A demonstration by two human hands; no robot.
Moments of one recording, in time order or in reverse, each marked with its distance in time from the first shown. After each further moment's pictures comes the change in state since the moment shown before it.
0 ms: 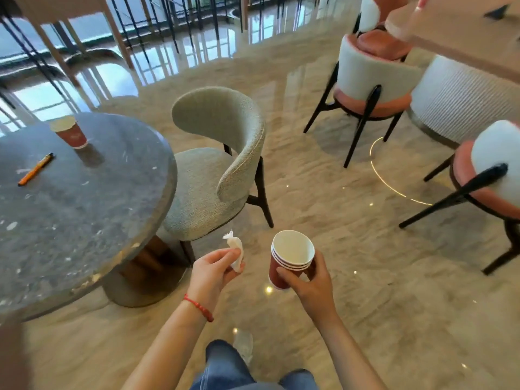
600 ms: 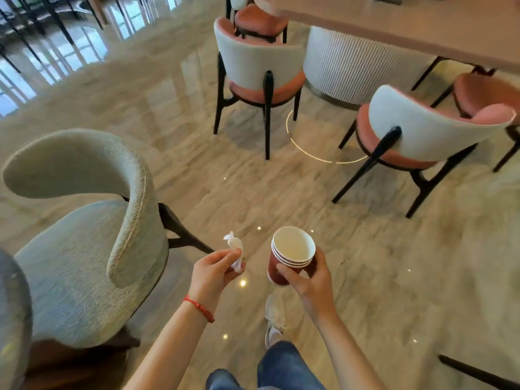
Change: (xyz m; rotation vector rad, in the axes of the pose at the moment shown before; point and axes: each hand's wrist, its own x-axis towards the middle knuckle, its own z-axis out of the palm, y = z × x) left_hand 0.142 0.041 0.234 0.266 -0.292 -0.138; right_hand 0.155 -0.025 -0.122 0.017 0.468 0.046
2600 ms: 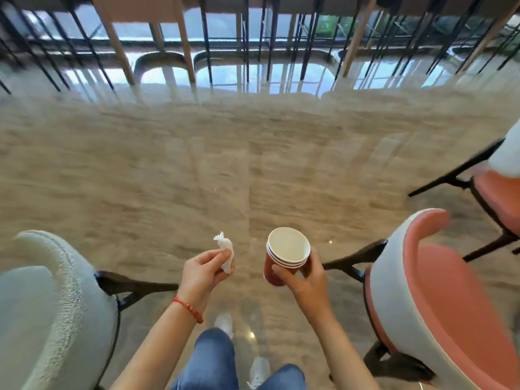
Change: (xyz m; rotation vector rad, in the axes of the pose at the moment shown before) left_hand 0.565 0.514 0.035 -0.639 0.732 0.280; right_hand 0.798 -0.208 0.469 -0.156 -1.014 -0.080
